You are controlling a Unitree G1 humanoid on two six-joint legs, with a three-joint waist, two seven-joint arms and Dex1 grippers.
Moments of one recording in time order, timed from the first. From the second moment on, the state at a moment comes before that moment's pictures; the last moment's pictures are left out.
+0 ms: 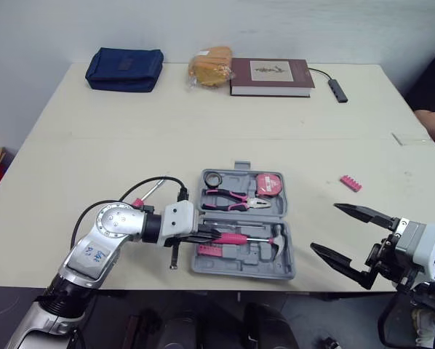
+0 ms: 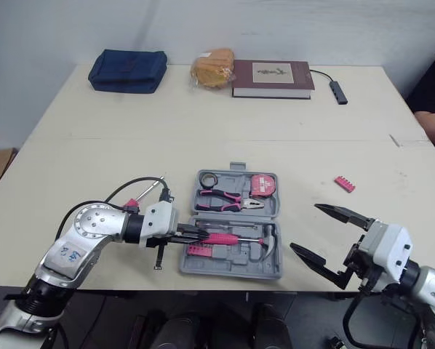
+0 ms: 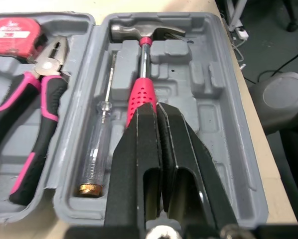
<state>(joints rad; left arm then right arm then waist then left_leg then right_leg) -0.34 0.66 -0.25 -0.30 -0.24 0.32 -1.07 0.36 -0.69 -0.45 -0.59 0.56 0.05 0.96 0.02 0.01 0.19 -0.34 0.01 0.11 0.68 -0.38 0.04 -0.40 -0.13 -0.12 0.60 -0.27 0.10</state>
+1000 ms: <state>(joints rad) -0.27 0.75 -0.31 -0.26 -0.12 0.17 -1.05 0.37 -0.65 -0.40 -0.45 0.49 -0.08 0.99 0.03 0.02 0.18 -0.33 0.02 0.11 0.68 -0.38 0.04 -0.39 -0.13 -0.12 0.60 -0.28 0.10</state>
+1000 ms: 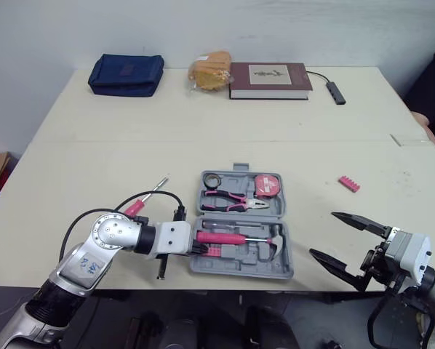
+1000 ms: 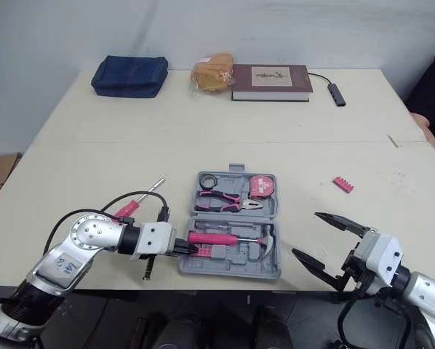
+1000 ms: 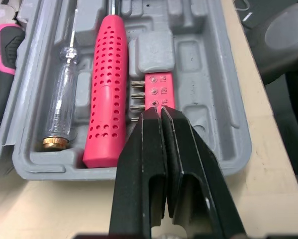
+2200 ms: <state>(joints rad) 0.09 0.78 0.69 0.42 -0.47 0.02 -0.93 0.57 -0.45 -0.77 0.19 0.47 -0.51 0.80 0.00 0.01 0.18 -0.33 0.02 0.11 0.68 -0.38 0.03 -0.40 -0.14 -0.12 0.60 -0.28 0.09</state>
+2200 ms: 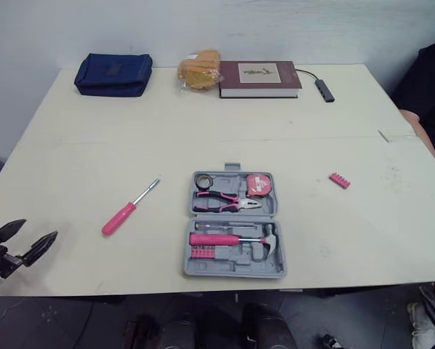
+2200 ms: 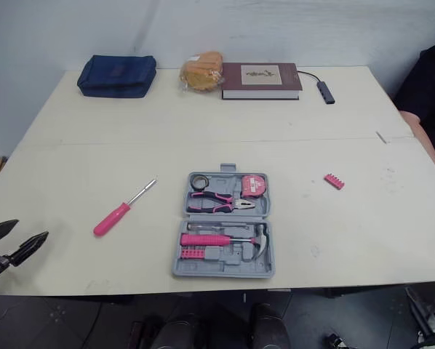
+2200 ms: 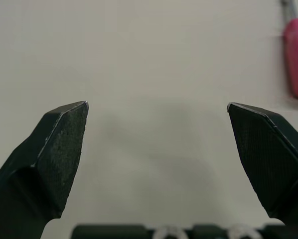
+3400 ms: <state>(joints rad) -0.29 0.64 0.07 -0.30 -0.63 0.43 -1.02 -0.45 -0.76 -0.18 0.68 0.24 -0.05 0.94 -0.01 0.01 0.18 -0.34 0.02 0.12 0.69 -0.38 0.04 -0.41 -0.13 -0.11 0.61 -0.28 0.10</state>
